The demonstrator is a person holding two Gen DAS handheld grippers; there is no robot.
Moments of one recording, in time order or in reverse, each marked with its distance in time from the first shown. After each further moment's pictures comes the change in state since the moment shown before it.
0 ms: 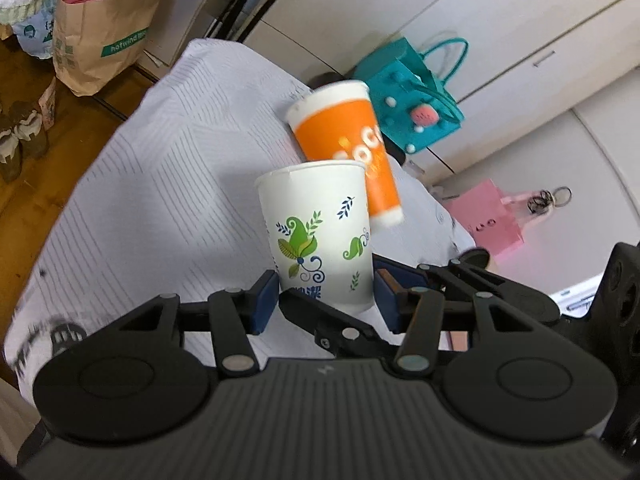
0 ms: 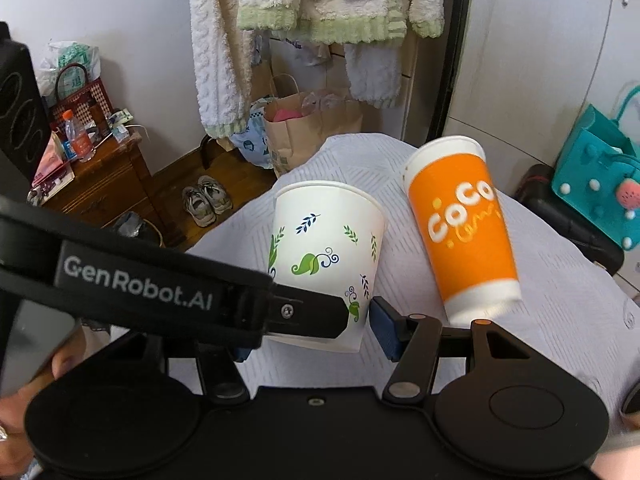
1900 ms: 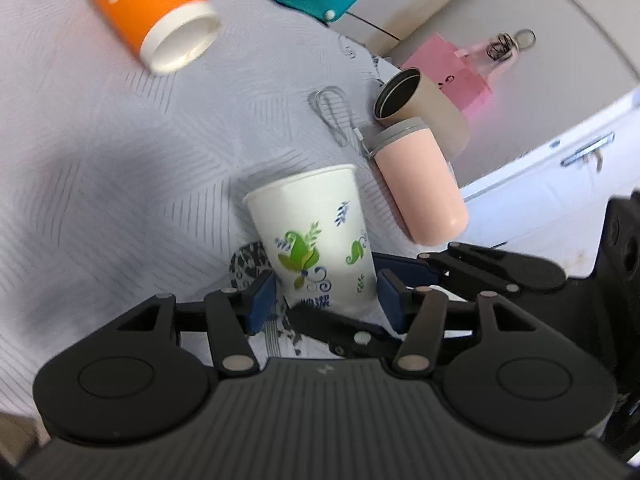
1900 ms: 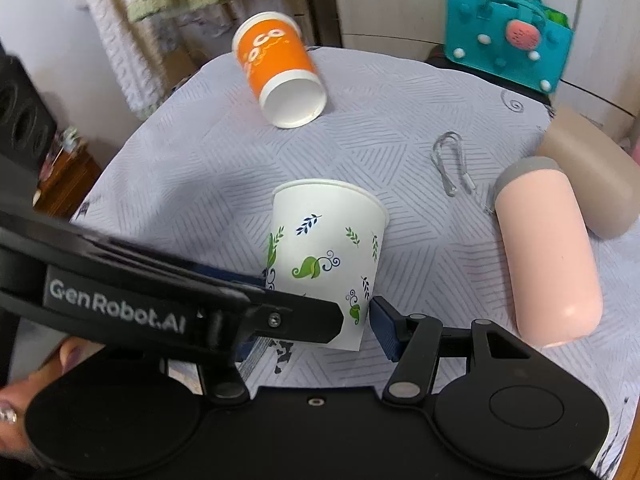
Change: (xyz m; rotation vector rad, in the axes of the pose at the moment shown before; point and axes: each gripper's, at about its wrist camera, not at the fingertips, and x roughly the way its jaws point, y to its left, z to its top) left arm 0.094 -0.116 -0.095 0.280 0.280 -0.029; right arm -0.059 -0.102 -0.139 0.261 0.107 -0.034
